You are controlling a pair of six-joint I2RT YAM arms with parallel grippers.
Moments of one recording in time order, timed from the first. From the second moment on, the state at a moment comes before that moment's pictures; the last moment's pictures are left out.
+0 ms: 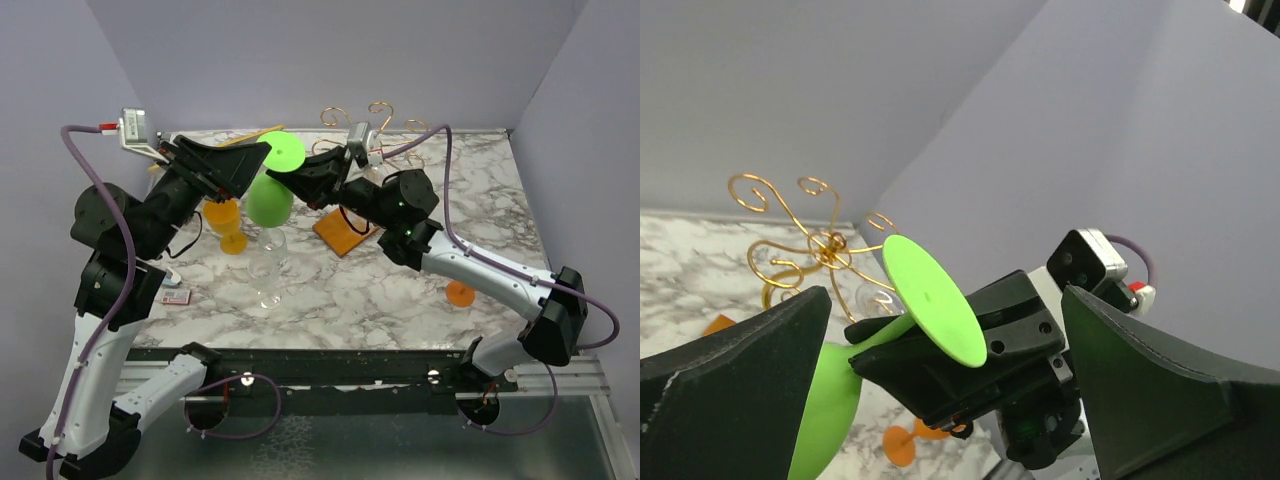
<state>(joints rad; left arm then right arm) -0.42 0.85 1.46 -0.29 0.19 -0.78 0.94 1.48 1.33 0.68 -0.29 0.15</state>
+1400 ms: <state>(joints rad) -0.43 0.94 1.58 -0.42 0.11 -0.78 0.94 1.43 1.25 0.78 -0.42 -0.02</state>
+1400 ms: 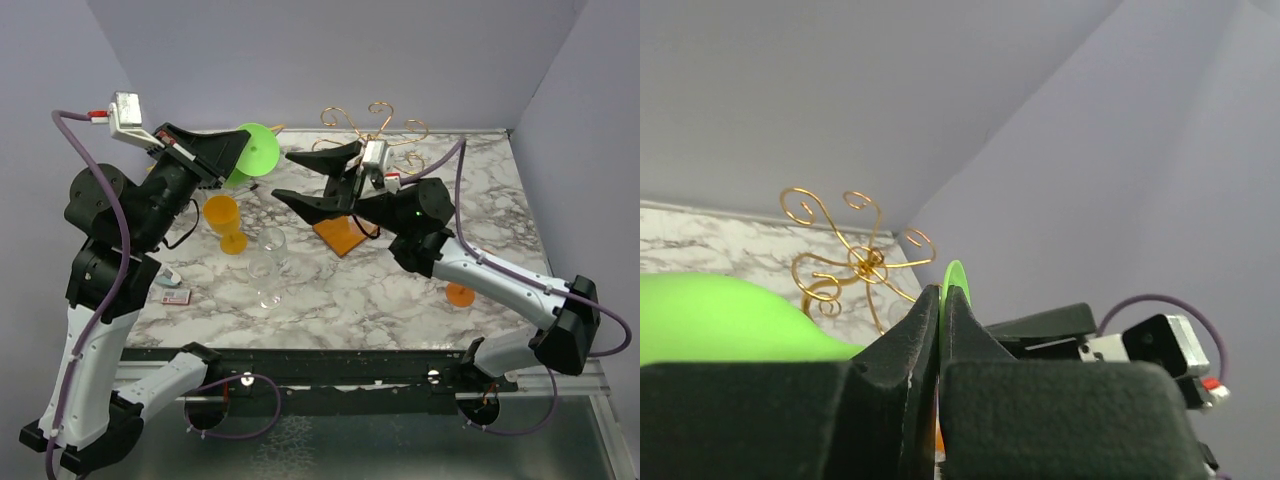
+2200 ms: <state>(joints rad) -0.43 1.35 1.63 -0.28 0.08 -0.77 0.94 0.87 0.98 0.40 0.12 0.26</state>
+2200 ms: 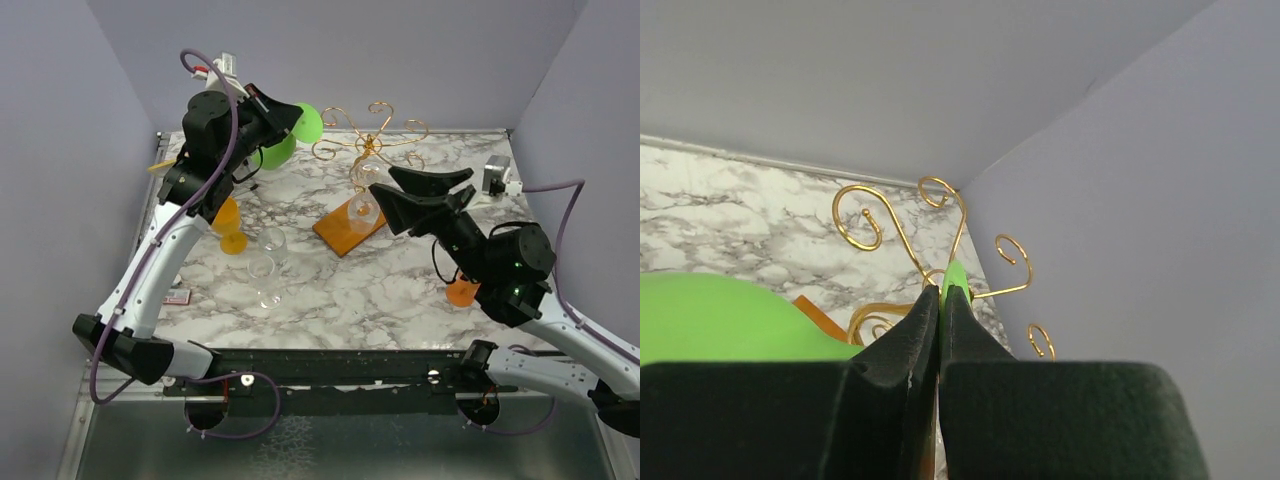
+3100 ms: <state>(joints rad) -0.35 1.64 1.66 -0.03 0.42 -0.99 0.94 0.78 0.95 0.27 0.17 0.38</state>
